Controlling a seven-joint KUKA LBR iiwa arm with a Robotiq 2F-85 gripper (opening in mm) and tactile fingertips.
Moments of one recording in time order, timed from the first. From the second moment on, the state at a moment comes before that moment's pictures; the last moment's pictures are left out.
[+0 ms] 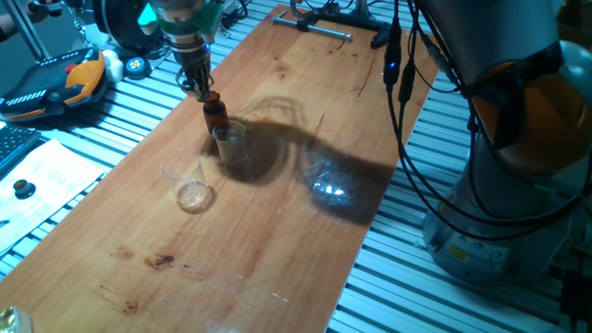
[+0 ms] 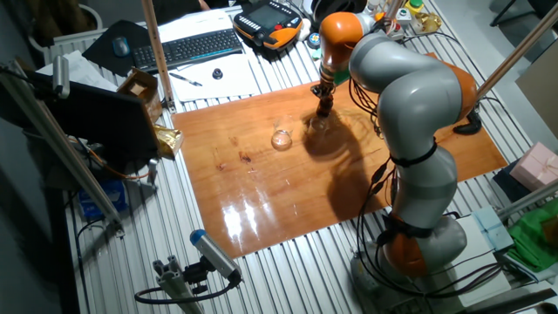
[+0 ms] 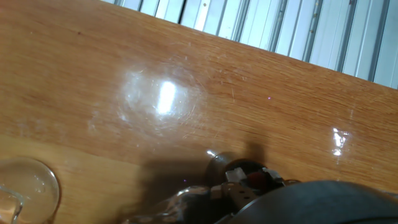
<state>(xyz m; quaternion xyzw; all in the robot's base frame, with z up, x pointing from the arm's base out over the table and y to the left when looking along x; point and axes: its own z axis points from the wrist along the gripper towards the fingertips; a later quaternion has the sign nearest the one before) 0.658 -0.033 0.131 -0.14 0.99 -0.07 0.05</state>
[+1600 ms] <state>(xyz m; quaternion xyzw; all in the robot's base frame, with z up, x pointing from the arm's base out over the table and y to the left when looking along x) 0.656 -0.025 0.177 -0.14 0.99 -0.06 0.02</state>
